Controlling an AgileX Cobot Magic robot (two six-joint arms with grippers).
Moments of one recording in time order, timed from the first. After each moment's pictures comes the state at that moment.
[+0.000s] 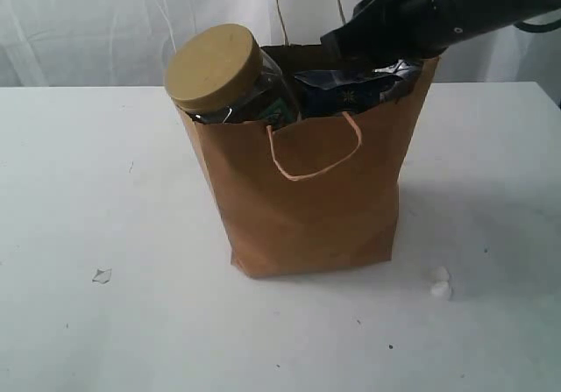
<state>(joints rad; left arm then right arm) -0.24 0.01 0.02 -0.03 0.22 0.13 0.42 1.43 -1.26 0.23 0.55 -0.29</state>
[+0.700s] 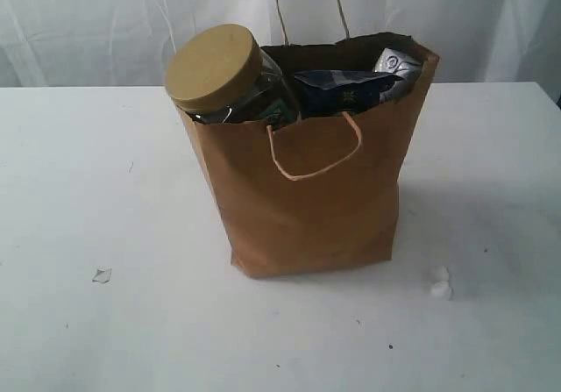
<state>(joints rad) -0.24 0.01 0.02 -0.03 0.22 0.13 0.42 1.05 -1.26 -0.04 0.73 -0.14</state>
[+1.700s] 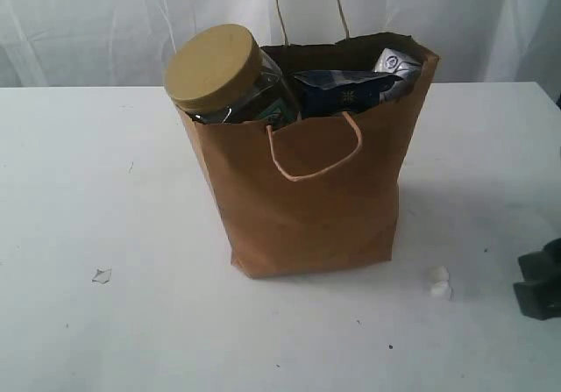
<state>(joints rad) -0.24 0.01 0.02 -0.03 0.22 0.13 0.42 0.78 -0.59 -0.24 0.78 0.24</state>
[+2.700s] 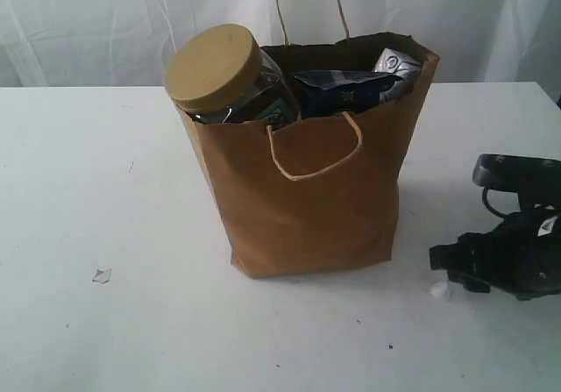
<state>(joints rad) -0.24 0.01 0.02 -0.03 0.22 0.13 0.18 1.41 -0.55 0.21 0.28 -0.04</state>
